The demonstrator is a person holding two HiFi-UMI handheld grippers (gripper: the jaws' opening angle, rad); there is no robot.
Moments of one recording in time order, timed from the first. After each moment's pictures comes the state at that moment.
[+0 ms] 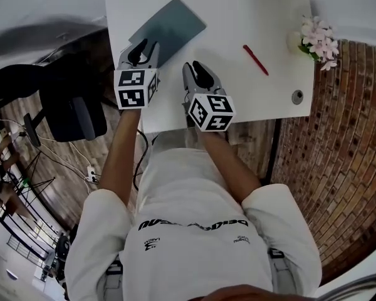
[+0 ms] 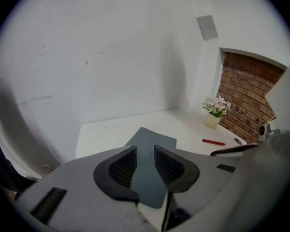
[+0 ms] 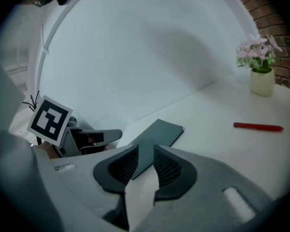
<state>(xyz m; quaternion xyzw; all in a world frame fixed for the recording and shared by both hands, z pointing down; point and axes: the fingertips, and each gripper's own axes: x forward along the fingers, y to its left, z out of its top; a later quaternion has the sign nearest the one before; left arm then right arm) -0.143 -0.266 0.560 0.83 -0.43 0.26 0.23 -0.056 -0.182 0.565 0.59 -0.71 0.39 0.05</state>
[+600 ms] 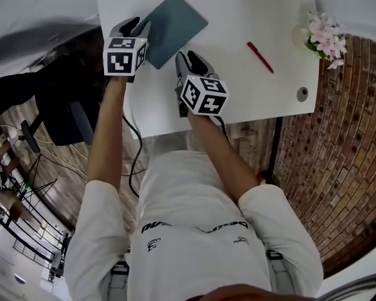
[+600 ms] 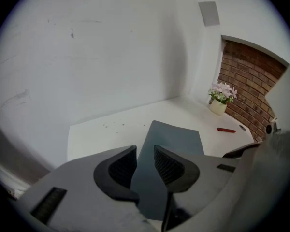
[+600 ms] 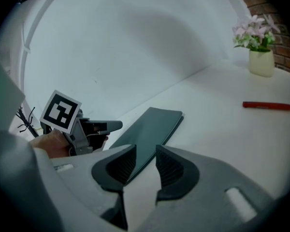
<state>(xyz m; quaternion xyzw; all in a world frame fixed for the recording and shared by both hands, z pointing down) -0.152 -0.342 0.619 0.84 -0.37 0.33 0.22 -0.071 -0.218 0.621 0.60 -0.66 0.45 0.06</state>
